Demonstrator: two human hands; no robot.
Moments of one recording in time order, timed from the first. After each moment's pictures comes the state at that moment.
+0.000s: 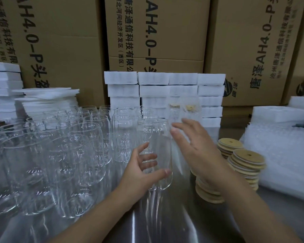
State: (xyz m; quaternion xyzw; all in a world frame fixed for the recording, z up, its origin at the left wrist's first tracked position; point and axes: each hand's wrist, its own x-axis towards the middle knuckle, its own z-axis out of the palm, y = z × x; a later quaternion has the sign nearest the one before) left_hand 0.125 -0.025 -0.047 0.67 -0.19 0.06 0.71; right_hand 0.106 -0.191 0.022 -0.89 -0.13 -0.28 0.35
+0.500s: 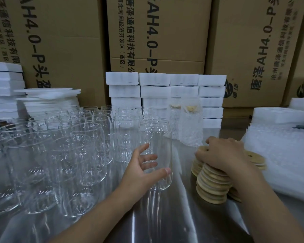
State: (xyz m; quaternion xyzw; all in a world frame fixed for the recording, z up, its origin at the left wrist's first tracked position) left_hand 0.124 -0.022 -0.046 0.70 -0.18 0.06 0.69; right_hand 0.125 -0.238 0.029 -0.98 0.13 -0.12 0.00
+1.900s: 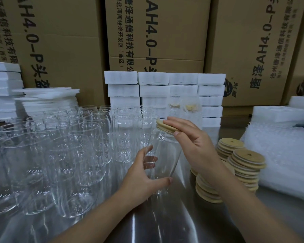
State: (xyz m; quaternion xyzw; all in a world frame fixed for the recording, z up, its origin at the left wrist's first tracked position) left_hand 0.137 -0.024 -0.061 0.77 -0.19 0.08 0.60; right_hand 0.110 -0.183 0.023 -0.76 -0.26 -0.29 0.52
